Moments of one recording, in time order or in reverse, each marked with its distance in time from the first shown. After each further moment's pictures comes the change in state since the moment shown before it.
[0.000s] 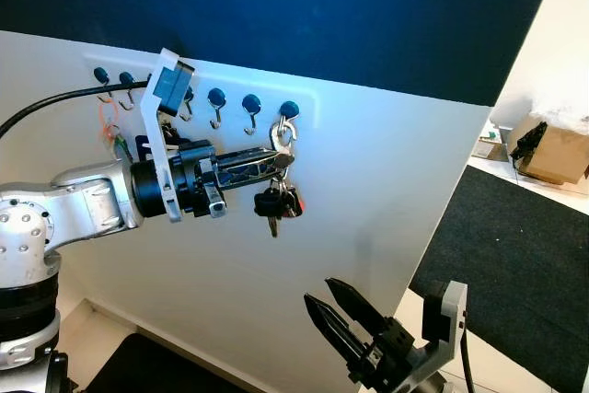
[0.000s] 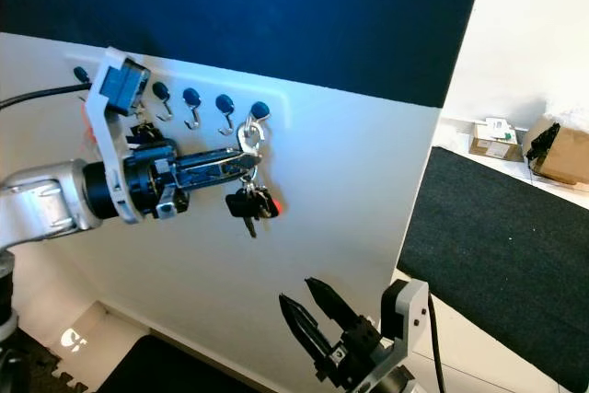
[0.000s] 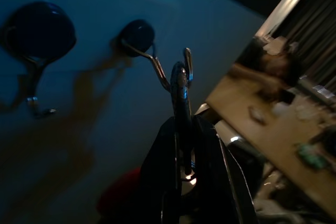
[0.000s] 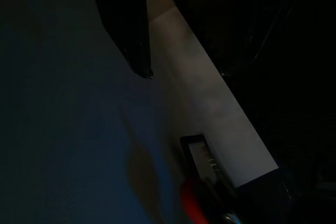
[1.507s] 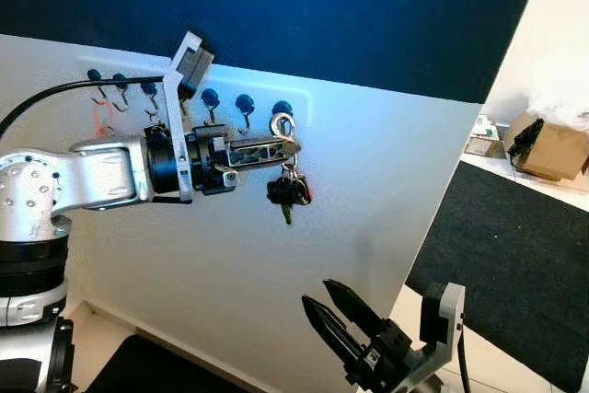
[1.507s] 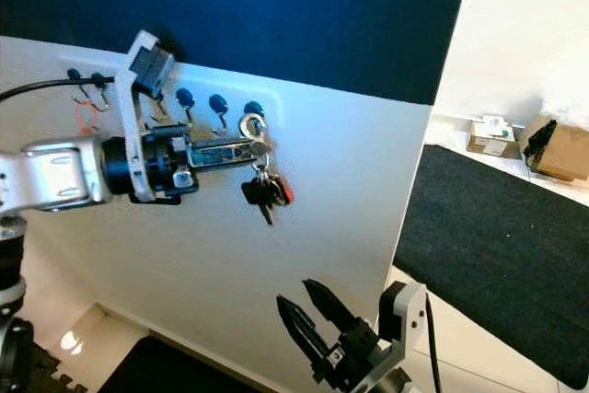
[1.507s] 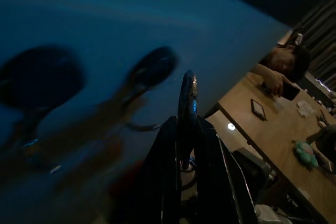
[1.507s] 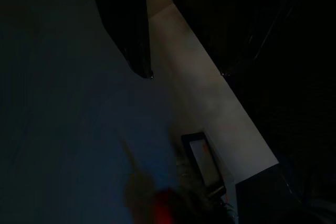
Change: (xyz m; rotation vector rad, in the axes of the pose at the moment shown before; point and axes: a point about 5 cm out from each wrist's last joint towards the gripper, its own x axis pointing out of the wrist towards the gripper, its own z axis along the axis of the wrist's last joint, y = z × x) left arm 0.015 0.002 0.016 0.000 0.080 0.063; right arm 0.001 0.003 -0.002 0.013 -0.006 -0.001
